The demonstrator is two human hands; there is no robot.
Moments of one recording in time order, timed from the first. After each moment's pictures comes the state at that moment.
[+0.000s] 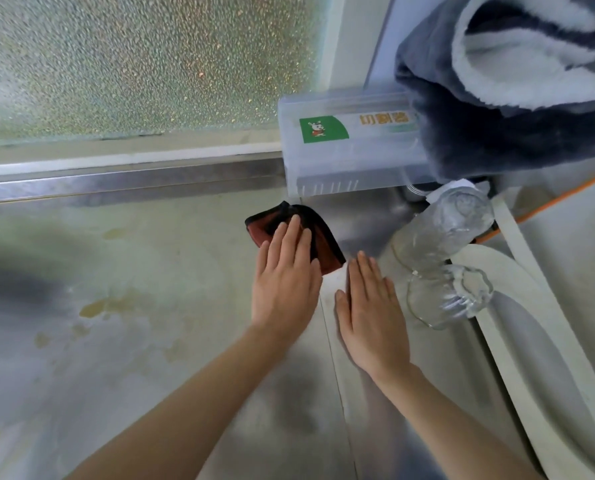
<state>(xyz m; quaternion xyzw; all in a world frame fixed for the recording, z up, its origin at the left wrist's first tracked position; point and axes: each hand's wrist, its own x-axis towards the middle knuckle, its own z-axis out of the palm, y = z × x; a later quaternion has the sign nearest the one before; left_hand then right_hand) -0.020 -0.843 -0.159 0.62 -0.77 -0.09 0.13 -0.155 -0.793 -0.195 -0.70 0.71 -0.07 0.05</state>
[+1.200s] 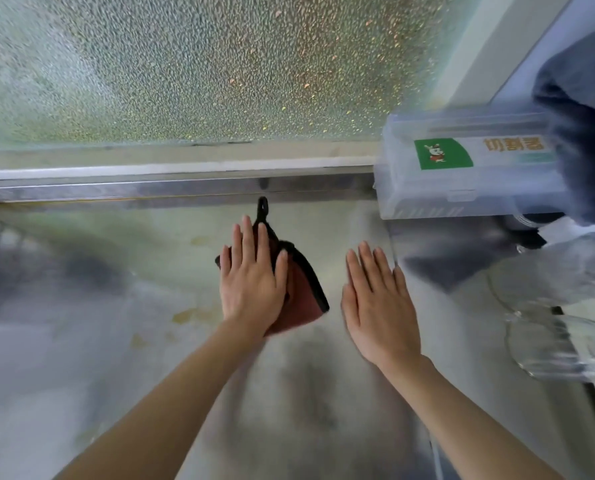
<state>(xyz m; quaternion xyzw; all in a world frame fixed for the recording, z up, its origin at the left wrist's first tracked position) 0.123 -0.889 -0.187 0.74 -0.66 -0.10 0.08 -0.064 -0.854 -0.195 -0.75 0.65 -0.02 0.06</state>
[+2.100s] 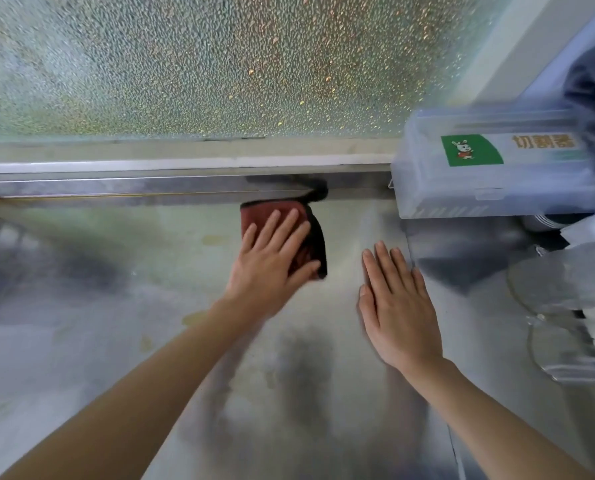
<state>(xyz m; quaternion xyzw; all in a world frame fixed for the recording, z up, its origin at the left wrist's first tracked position) 0.146 -0.912 -0.195 0.60 -0.80 -0.07 0.07 -0.064 -0.855 -0.194 -0.75 0.65 -0.01 0.06</state>
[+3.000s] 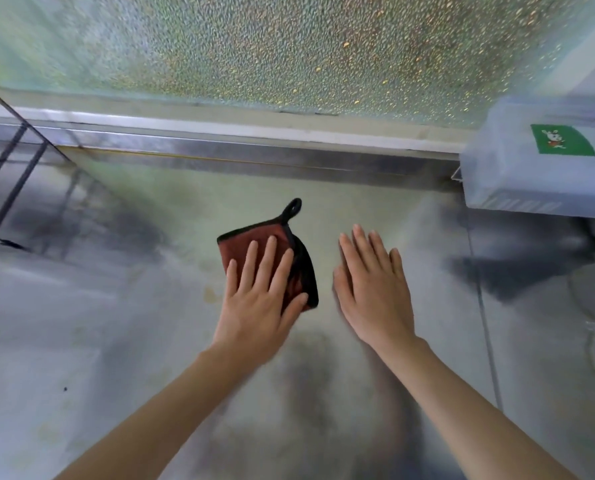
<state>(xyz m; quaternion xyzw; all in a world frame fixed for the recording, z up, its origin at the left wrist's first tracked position) 0.214 -0.804 -0.196 0.67 -0.74 -0.05 0.02 0.037 -0.849 -0.187 -0.79 0.60 -0.02 0.10</state>
